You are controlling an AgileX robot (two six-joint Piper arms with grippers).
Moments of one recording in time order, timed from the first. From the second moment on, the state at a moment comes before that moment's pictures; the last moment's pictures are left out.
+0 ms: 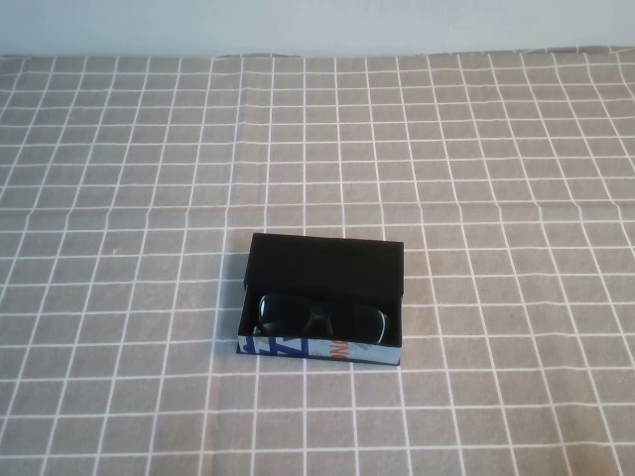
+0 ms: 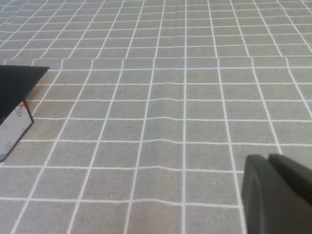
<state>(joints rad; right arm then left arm) 0.10 -0.01 0.03 0.14 0.31 -0.03 -0.06 -0.02 0.02 0.03 0.37 0.08</state>
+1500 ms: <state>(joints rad) 0.10 0.35 -0.25 0.76 0.53 -0.03 -0.06 -0.02 0.02 0.03 0.37 0.08</state>
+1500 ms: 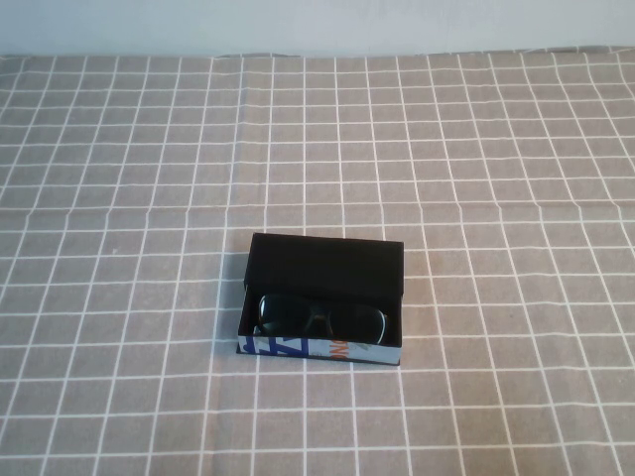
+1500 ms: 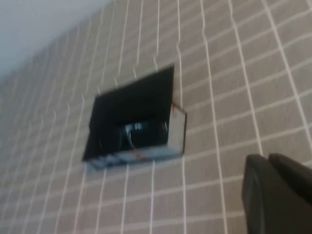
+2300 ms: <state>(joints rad) 0.53 1.57 -1.26 0.33 0.90 -0.24 -0.06 -0.02 0.02 0.03 0.37 0.08</state>
